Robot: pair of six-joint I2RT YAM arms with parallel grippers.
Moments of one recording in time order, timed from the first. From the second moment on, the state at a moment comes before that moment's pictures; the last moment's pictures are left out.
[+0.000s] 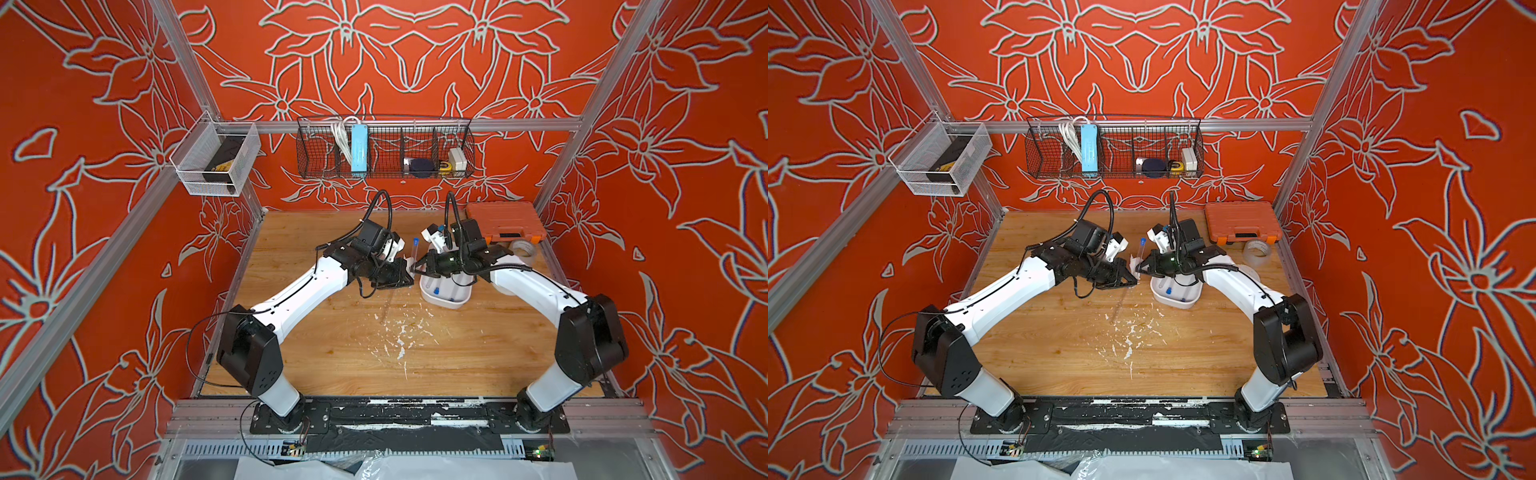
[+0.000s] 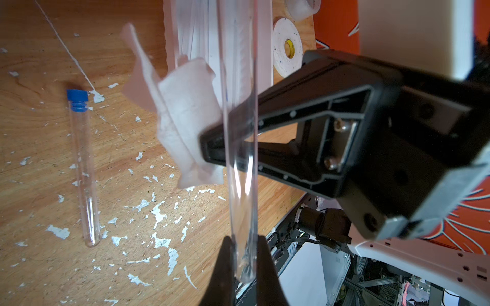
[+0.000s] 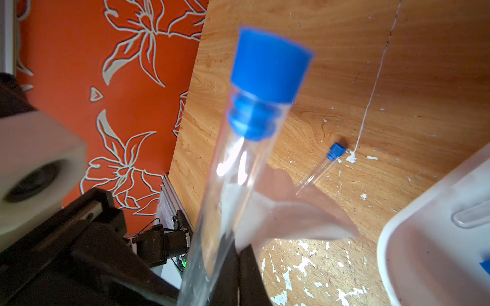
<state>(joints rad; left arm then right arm) -0.55 1.60 1.40 -0.71 0.55 -0.58 0.46 1.63 1.25 -0.39 -0.75 0.49</state>
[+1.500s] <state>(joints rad) -0.55 1.60 1.44 -0.73 0.57 -0.63 0.40 1.59 1.10 -0.04 -0.96 0.69</state>
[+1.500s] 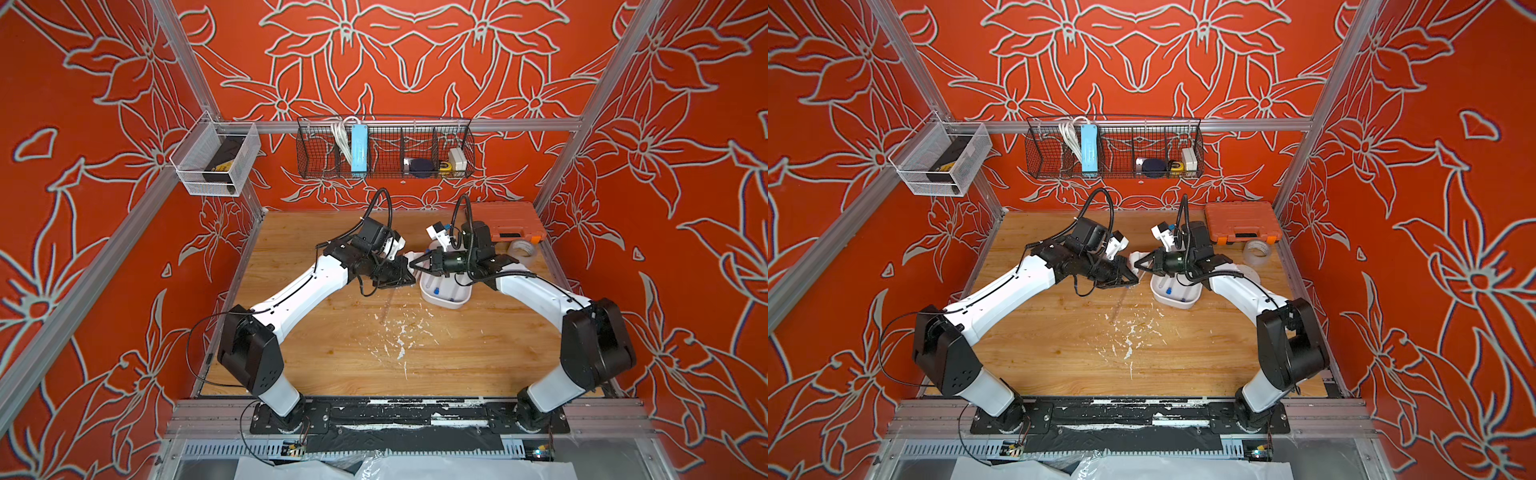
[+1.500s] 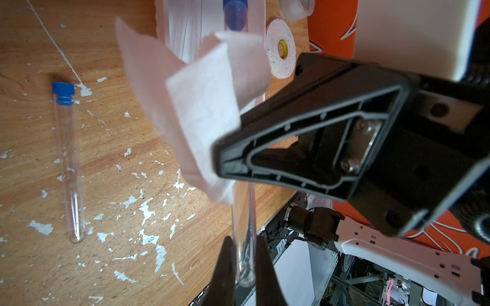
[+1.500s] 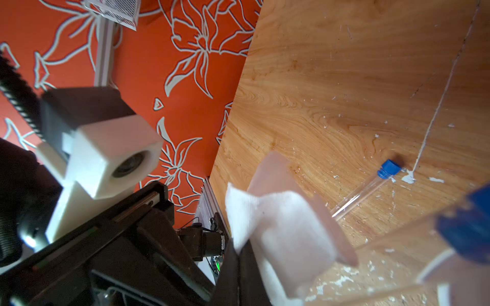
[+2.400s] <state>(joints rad) -0.66 1.99 1.89 -0.76 0.42 -0.56 0.02 1.43 1.18 -0.22 -0.84 0.71</state>
